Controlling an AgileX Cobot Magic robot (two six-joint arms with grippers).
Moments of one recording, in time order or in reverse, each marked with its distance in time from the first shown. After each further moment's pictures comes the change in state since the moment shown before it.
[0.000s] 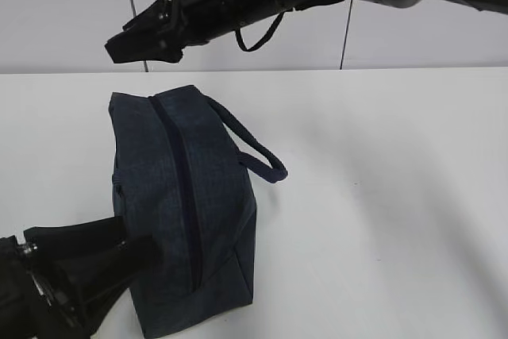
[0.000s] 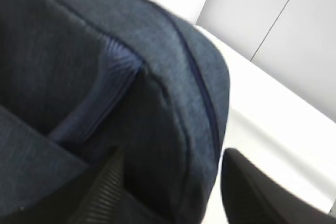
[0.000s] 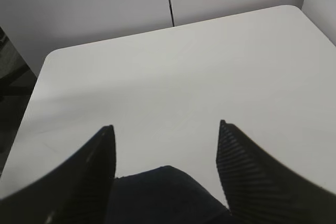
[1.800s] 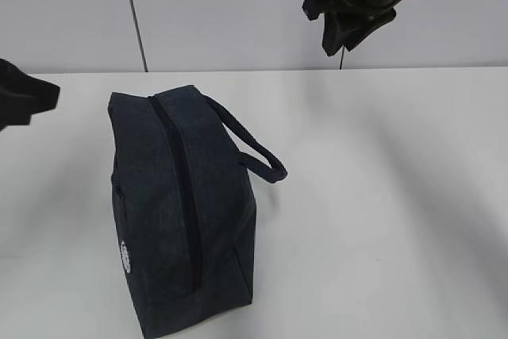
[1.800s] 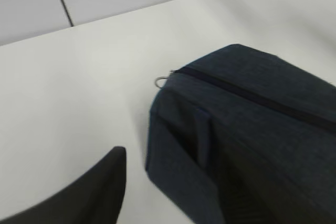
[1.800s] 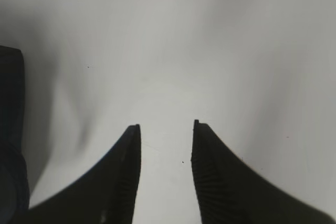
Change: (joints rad) left arm 0.468 -0.359 -0.716 -0.179 1.509 0.574; right arm -0.147 -0.177 -0.045 -1.186 0.223 1.304
